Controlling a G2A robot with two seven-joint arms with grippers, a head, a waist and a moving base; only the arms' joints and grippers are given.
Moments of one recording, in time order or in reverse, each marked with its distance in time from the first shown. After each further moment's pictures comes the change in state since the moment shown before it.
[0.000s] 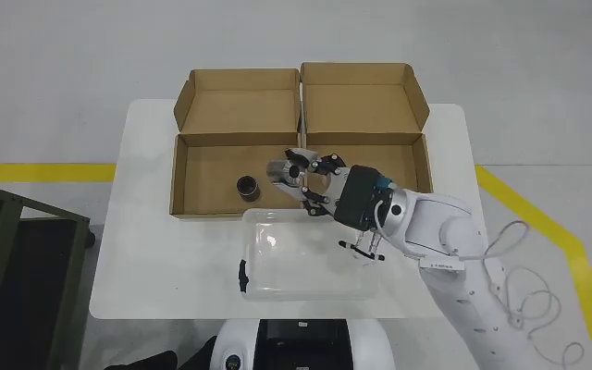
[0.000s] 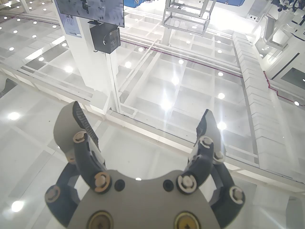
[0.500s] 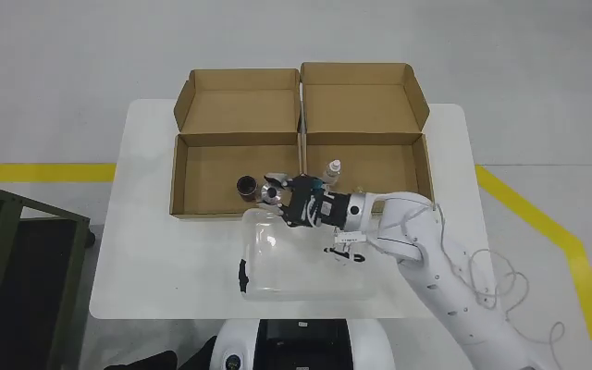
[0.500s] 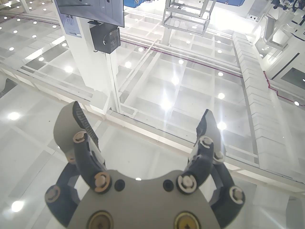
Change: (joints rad) left arm 0.000 0.000 0.000 0.000 0.000 0.000 0.000; right arm 0.086 -0.020 -0.154 0.187 -0.005 -0.018 0.159
